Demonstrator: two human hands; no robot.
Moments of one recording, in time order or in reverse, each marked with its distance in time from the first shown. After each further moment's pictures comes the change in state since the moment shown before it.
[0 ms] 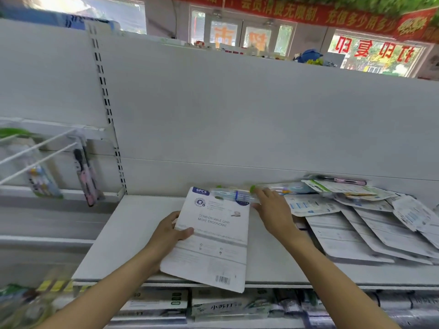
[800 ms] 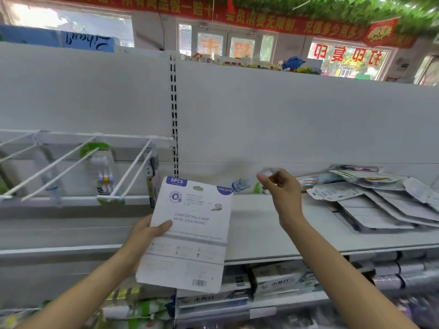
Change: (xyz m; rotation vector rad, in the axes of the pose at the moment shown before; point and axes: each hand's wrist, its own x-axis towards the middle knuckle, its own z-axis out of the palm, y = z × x) left_hand -0.066 0.007 -0.230 -0.142 -0.019 0.072; right_hand -0.019 -0.227 -0.073 1.299 0.410 0.381
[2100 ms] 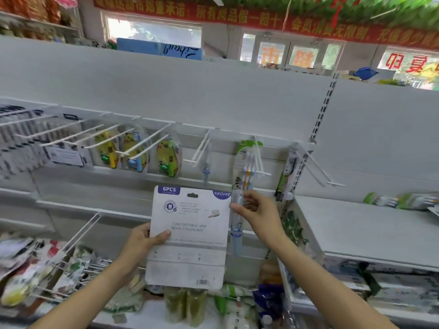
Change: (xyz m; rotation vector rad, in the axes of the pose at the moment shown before) left_hand -0.127 -0.011 -0.405 0.042 0.189 0.174; right_hand -0.223 -0.038 0.379 -0.228 -0.501 -0.027
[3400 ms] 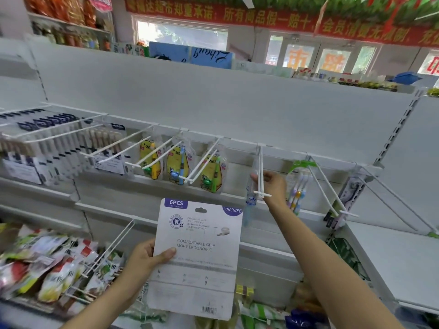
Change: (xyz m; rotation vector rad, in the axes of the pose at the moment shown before) left_hand 0.012 0.018 -0.104 -0.036 0.014 -0.043; right_hand 0.175 -0.007 0.110 0.019 0.221 0.222
